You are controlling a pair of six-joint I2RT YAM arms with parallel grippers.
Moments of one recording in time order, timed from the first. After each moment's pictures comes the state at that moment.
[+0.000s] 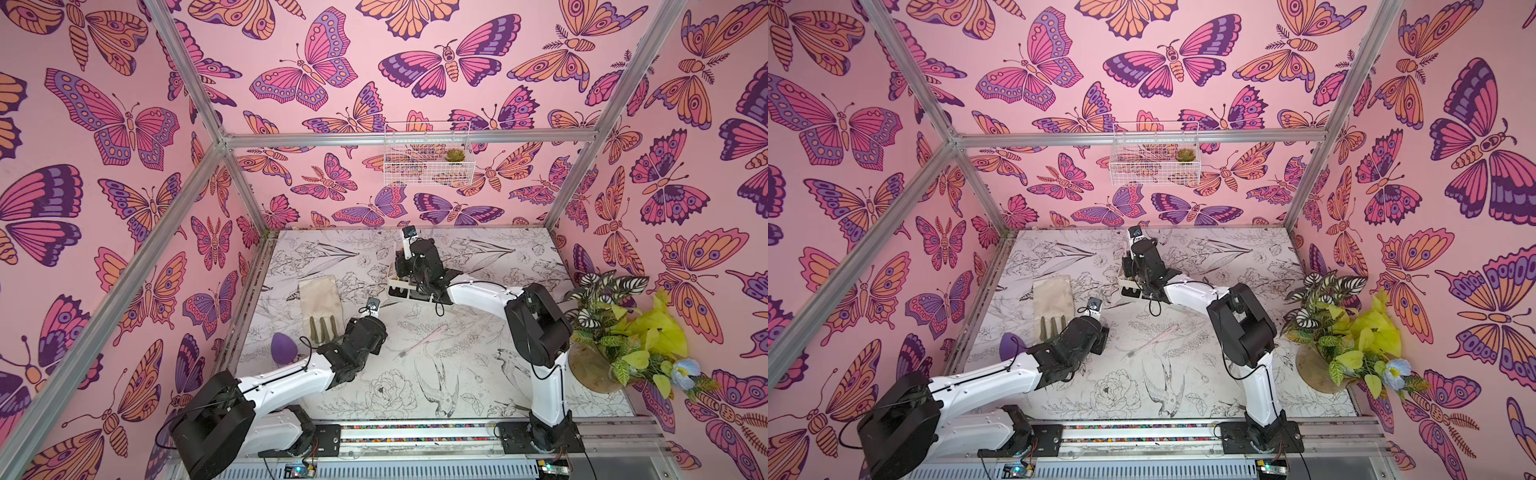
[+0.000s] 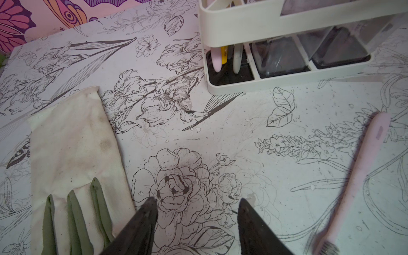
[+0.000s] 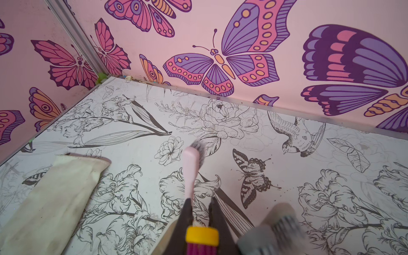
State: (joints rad) left arm -0.80 1.22 0.51 -0.03 -0.49 -0.24; right arm 0.68 2.04 1.45 0.21 0.18 0.21
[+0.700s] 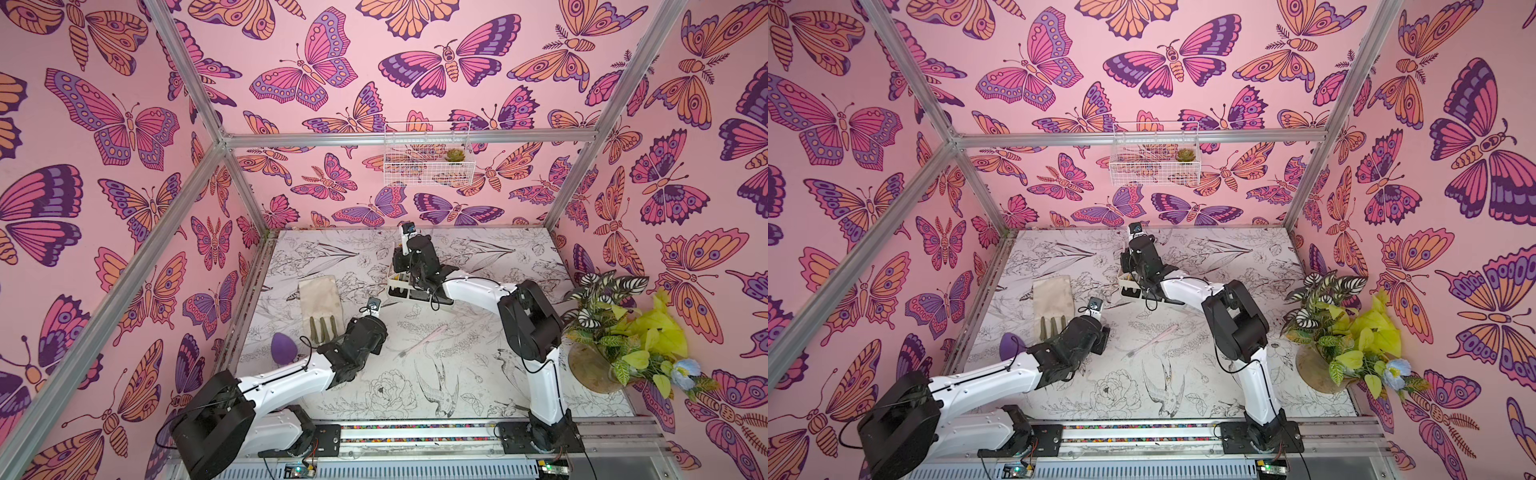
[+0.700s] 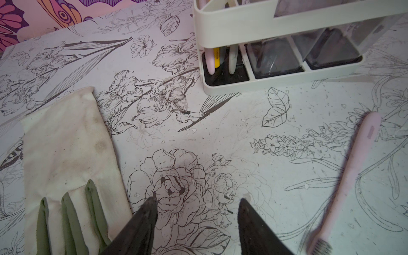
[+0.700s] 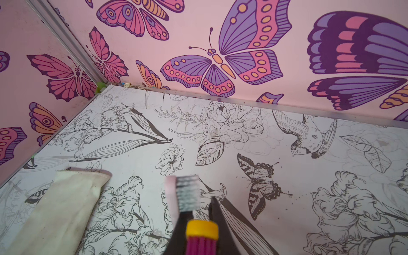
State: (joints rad) left arm -0.80 1.22 0.52 -0.03 -0.47 -0.25; right arm 0.67 2.11 1.54 0.18 0.17 0.29
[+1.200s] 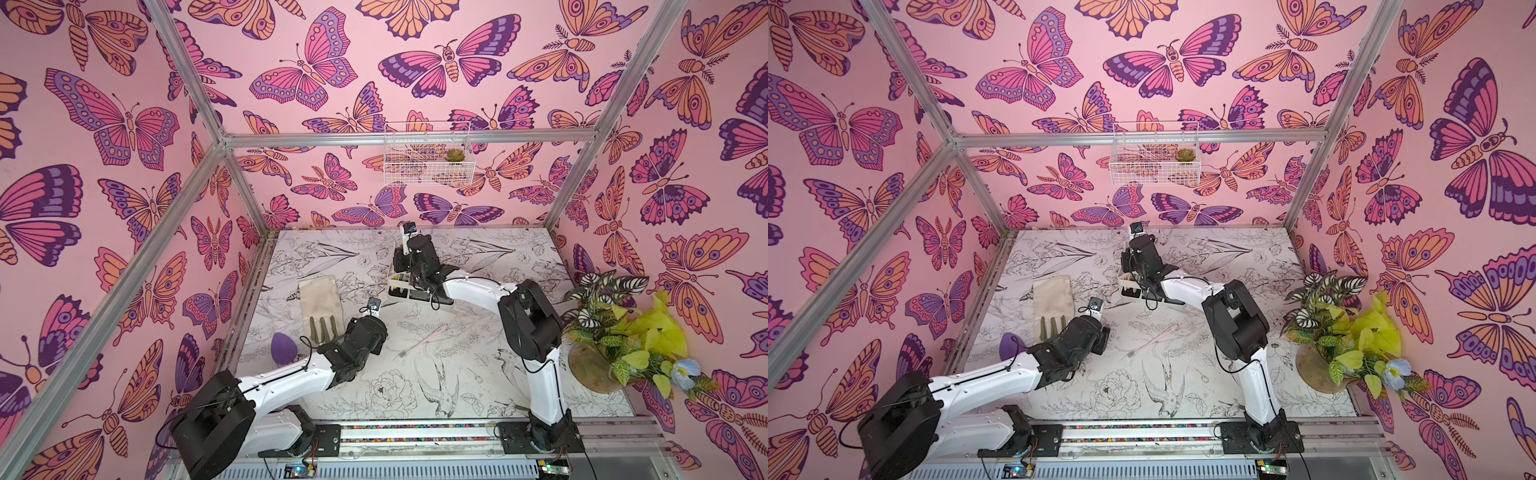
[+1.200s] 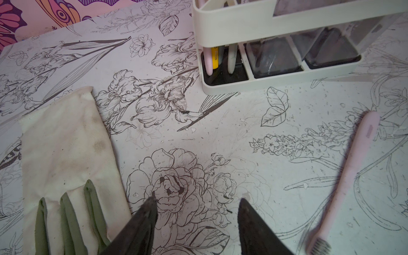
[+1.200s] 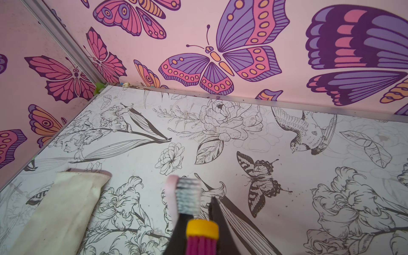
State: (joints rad) left arm -0.80 1.22 0.52 -0.03 -0.46 -0.25; right arm 0.67 2.11 1.54 0.16 0.18 0.30
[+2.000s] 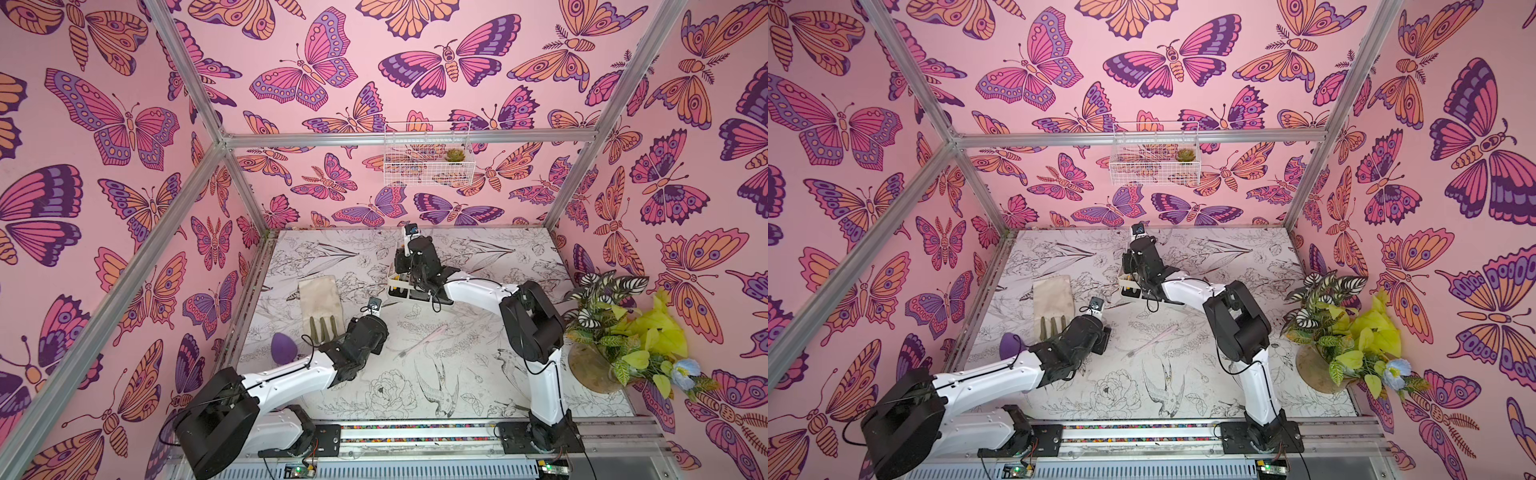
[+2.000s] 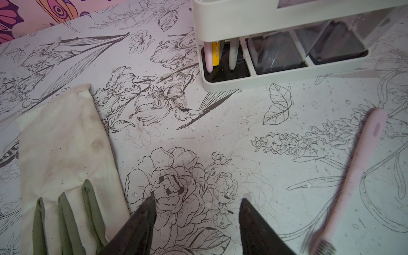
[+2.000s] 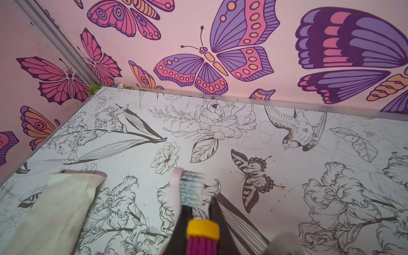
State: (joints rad) left arm -0.79 1.24 0.53 -0.03 -0.46 -0.25; right arm 0.67 2.09 1.50 0.18 0.20 0.30
